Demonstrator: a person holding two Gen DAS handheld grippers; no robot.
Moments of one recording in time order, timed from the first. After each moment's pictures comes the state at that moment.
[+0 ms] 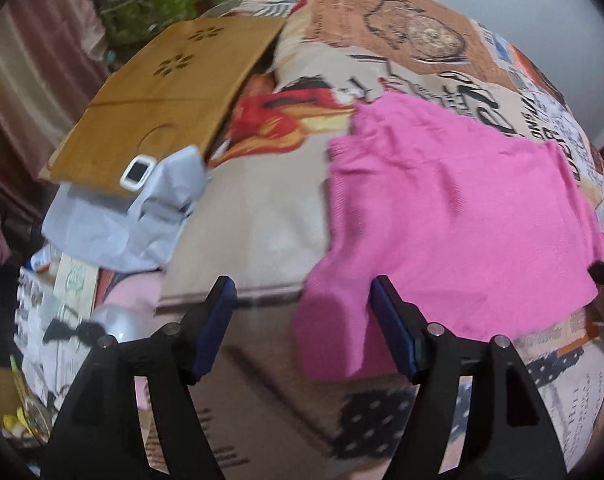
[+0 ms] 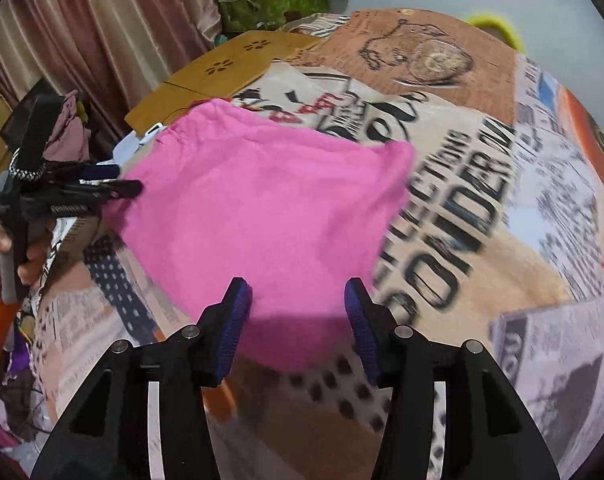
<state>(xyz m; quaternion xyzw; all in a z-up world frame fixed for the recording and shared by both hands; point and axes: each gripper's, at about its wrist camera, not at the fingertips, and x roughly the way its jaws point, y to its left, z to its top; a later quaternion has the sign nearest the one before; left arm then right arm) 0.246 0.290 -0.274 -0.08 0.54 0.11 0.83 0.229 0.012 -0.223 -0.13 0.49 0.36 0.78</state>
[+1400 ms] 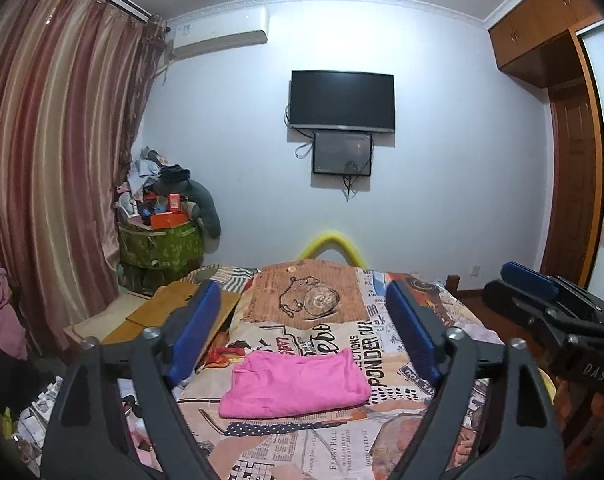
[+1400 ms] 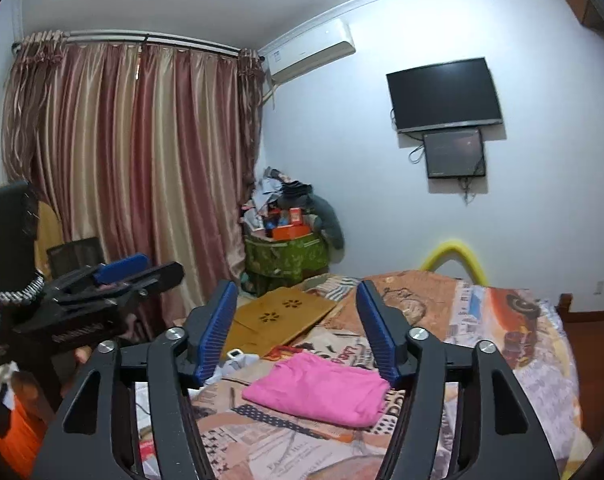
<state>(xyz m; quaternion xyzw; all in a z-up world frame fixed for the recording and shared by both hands) -0.016 0.103 0.018 -0.02 0.09 0.08 0.99 -0.003 -0.058 0.004 0.01 0.08 0.36 0.93</state>
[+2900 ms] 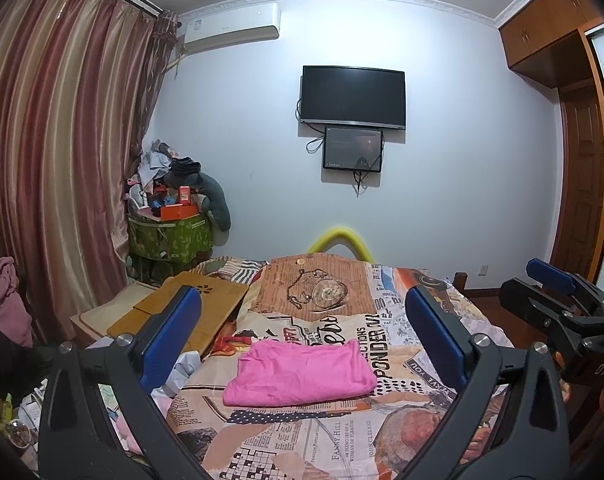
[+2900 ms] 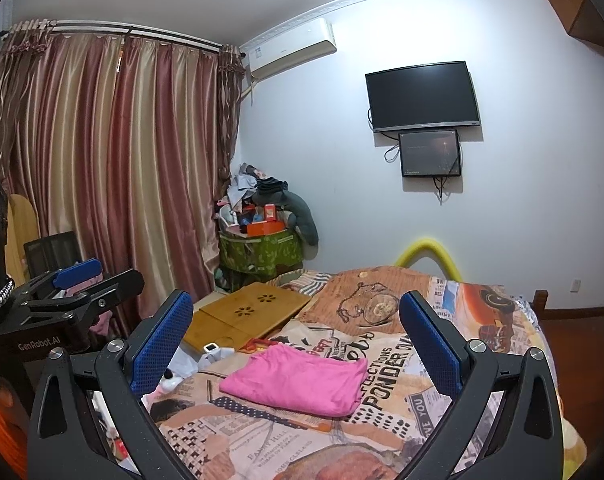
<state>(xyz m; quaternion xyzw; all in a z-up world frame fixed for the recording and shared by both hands) -0.021 0.105 0.002 -0.03 0.10 0.09 0.99 -0.008 -0.069 0.005 0.01 0.08 0.33 0.94</state>
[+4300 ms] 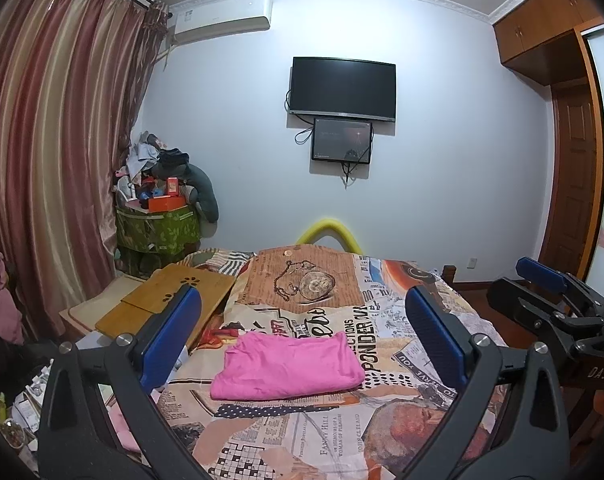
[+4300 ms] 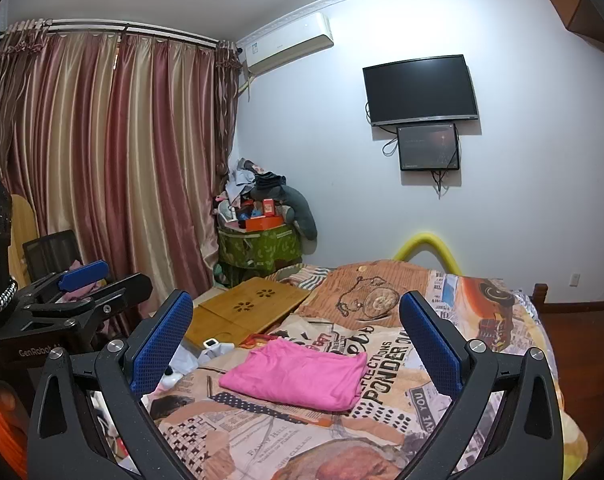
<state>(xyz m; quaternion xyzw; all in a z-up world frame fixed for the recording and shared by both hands) -0.021 0.121 -0.002 -0.04 0.11 0.06 0.99 -0.007 -0.065 0.004 0.01 0.10 0.32 0.94</state>
